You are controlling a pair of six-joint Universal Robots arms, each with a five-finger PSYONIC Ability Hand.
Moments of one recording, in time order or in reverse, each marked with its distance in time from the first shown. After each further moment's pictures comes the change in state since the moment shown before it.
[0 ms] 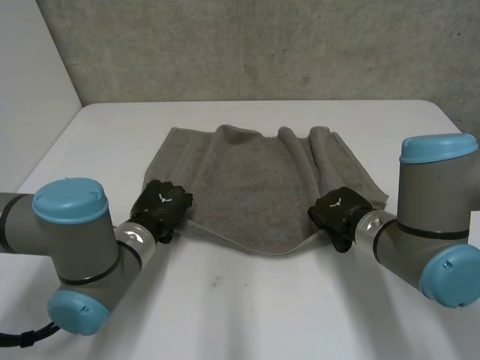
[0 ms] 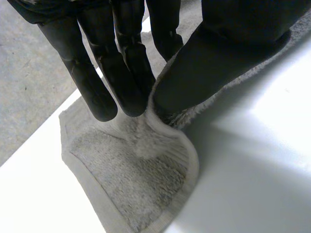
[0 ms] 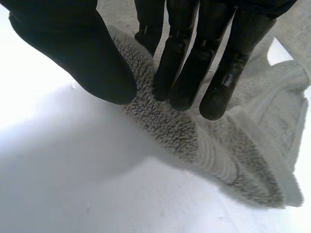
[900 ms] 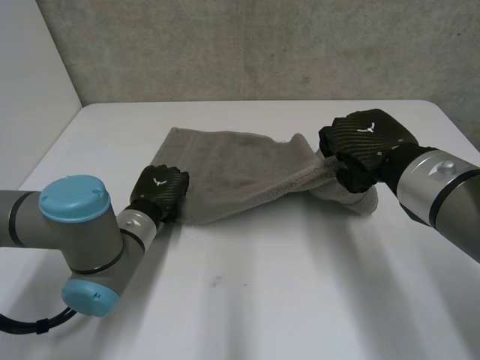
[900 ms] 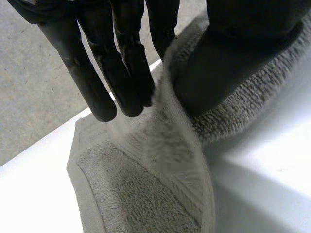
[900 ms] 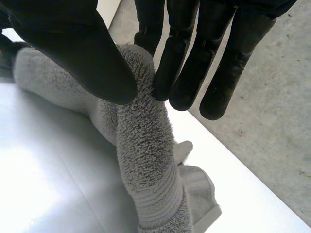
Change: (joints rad) left arm 0.020 -0.068 0.056 0.132 -0.008 -0.211; right arm -0.028 -0.404 0.026 0.033 -0.099 0.244; left_hand -0.148 -0.143 -0.158 -0.157 -0.159; right_hand 0.000 0.000 0.000 0.000 0.000
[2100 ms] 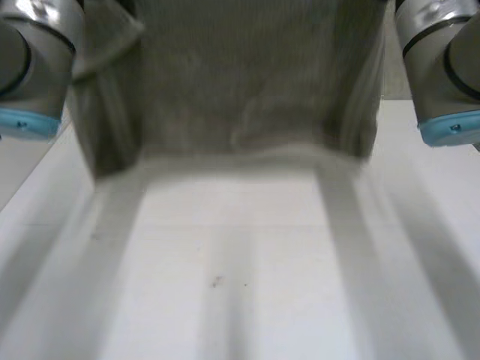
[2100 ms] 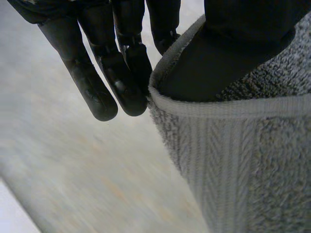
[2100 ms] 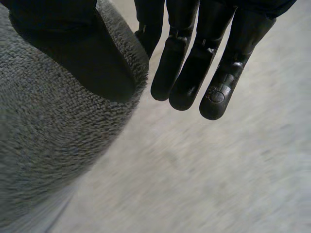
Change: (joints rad) left arm 0.072 0.213 0.688 -0.063 0.027 0.217; right arm 0.042 0.266 -0.565 -0.531 0.246 -0.243; left_hand 0.161 0.174 0.187 0.188 0.186; right_hand 0.000 0.000 0.000 0.000 0.000
